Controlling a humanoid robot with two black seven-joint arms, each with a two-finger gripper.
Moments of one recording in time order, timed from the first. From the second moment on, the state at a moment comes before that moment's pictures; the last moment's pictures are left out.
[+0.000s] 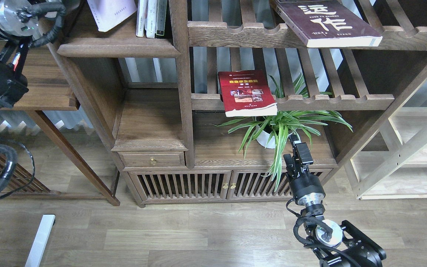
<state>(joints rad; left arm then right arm) -1.16 0.25 -1.11 -0.81 0.61 0.07 0.49 0.15 -0.04 1.06 0.81 0.35 0.58 0.21</state>
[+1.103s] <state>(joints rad) -1.18 0.25 -1.01 -0.80 0.62 0.04 0.49 0.14 -0.03 1.06 0.81 0.36 0.58 0.21</state>
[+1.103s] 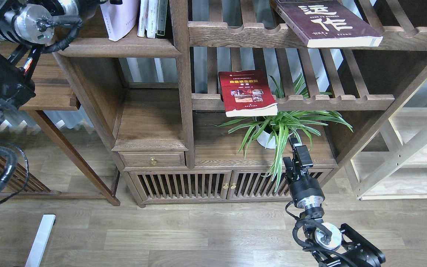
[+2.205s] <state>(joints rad) -1.26 0.20 -1.01 -0.56 0.59 -0.04 0.49 0.12 -0.03 1.07 0.81 0.37 0.58 0.21</state>
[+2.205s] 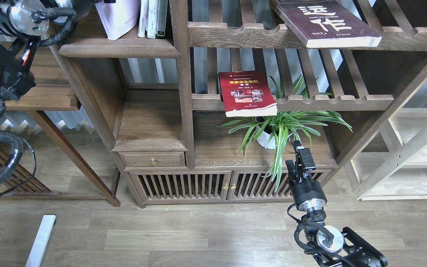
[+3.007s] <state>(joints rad) -1.28 0.17 -1.00 -0.50 0.59 -0.10 0.47 0.10 -0.03 1.07 0.82 0.37 0.58 0.21</state>
